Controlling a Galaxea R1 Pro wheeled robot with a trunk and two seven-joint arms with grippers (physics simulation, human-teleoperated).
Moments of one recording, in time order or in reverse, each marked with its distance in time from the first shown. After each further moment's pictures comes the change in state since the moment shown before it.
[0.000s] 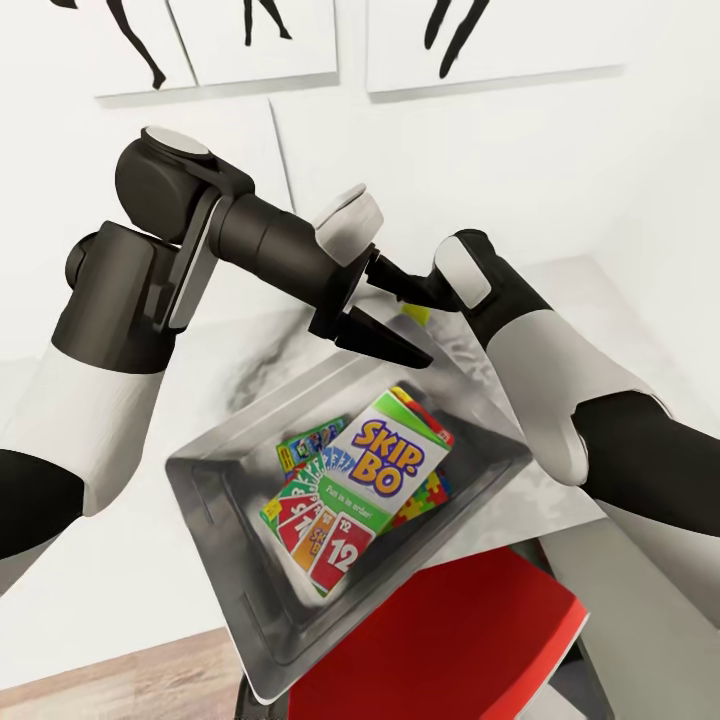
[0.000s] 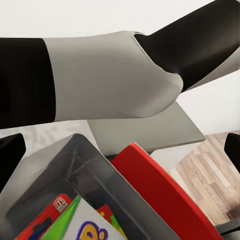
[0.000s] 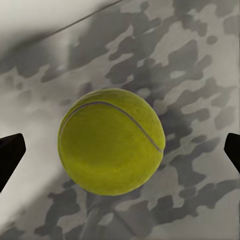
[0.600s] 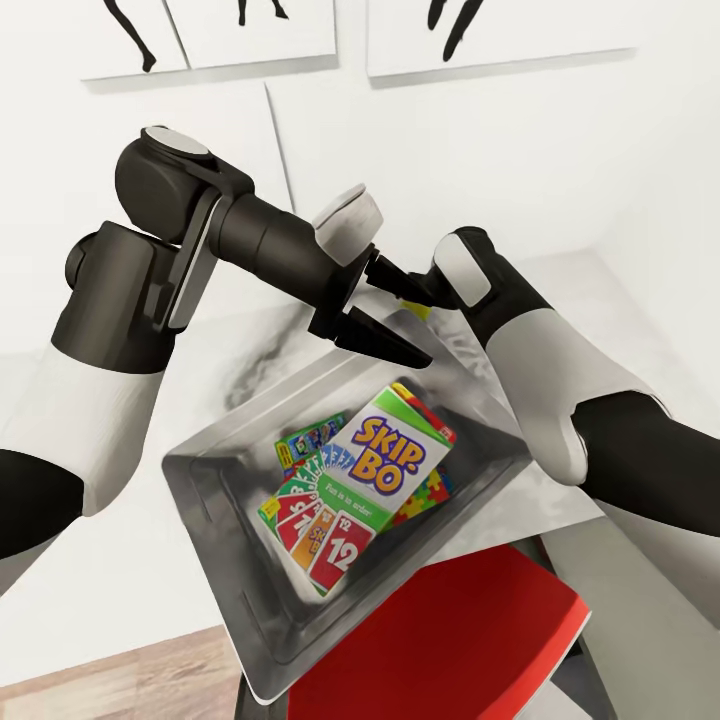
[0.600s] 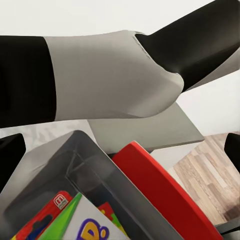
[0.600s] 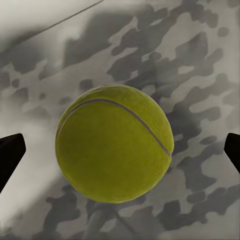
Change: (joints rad) left arm 0.000 0.001 0.000 0.000 0.000 0.000 0.000; right arm -0.002 0.004 -0.003 -0.011 -0.001 -0.001 -0.001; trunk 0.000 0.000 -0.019
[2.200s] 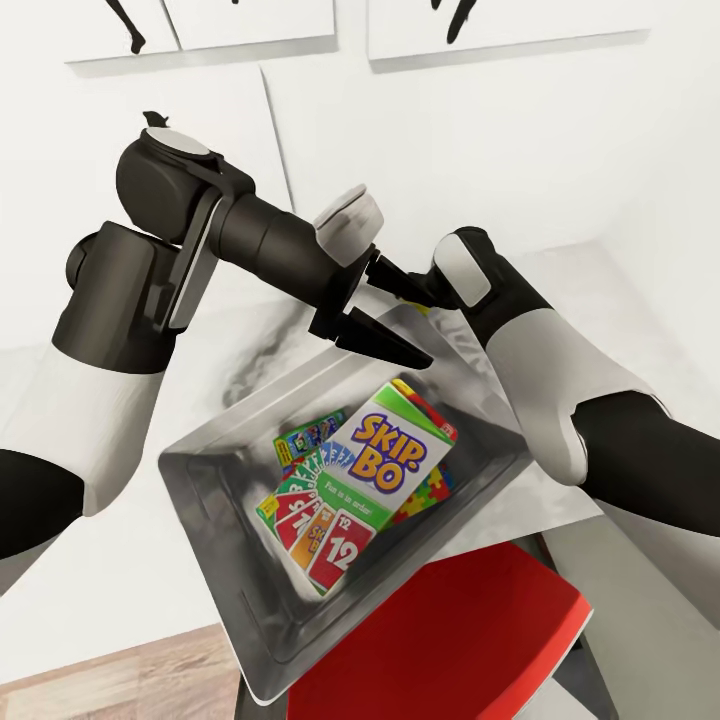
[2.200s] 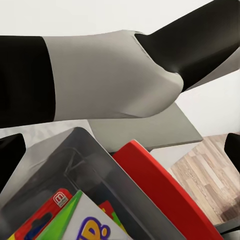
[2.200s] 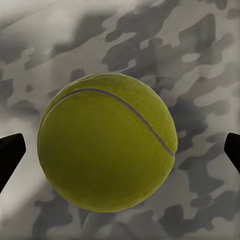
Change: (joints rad) left arm 0.000 -0.001 -0.002 0.000 0.000 0.000 0.000; right arm 0.000 -0.001 0.001 0.001 0.000 0.000 0.003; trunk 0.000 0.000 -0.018
